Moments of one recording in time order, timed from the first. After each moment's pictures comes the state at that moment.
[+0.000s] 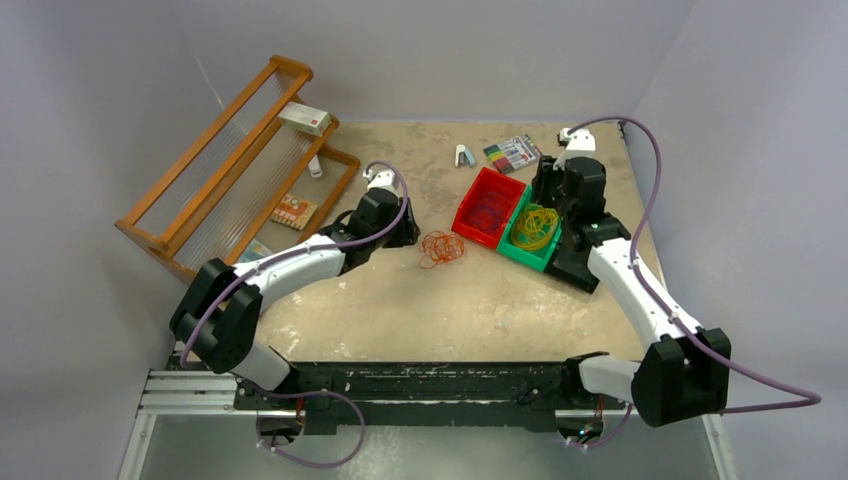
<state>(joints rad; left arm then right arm) -0.65 1.51 0.94 -0.06 -0.14 -0.59 0.20 1.22 0.95 -0.10 0.17 0.15</state>
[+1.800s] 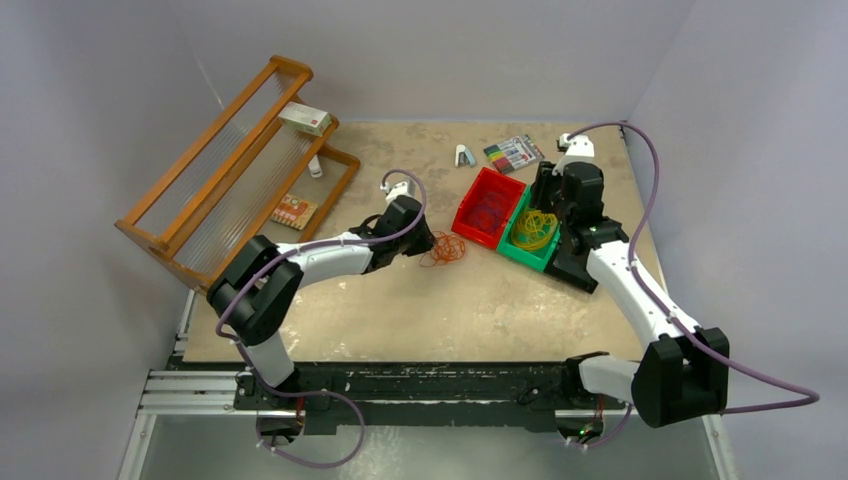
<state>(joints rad) -0.72 1.73 1.00 0.05 -0.13 -0.87 0.20 1.22 0.91 -0.09 0.17 0.18</state>
